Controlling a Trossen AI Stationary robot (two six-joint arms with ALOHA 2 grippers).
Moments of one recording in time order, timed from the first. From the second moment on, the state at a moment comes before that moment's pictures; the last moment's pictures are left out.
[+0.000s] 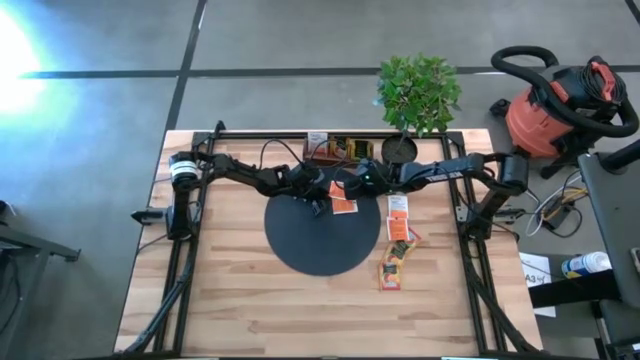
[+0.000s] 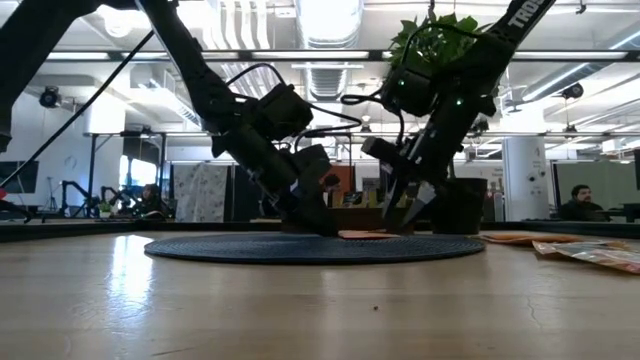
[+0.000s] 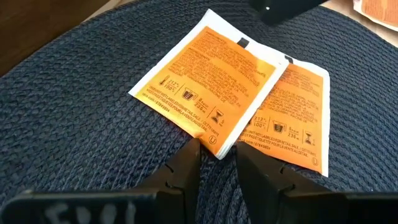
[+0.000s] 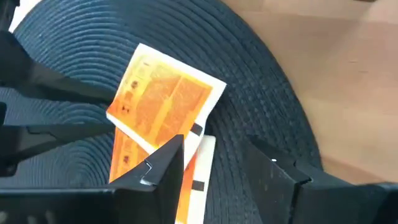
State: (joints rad) left arm 0.31 1.95 0.98 0.22 0.09 -0.21; right arm -0.33 1.69 0.84 -0.15 0.07 1.05
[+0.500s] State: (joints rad) left arm 0.31 1.95 0.98 0.23 0.10 -0.22; right arm -0.34 1.78 0.85 0.00 0.05 1.06
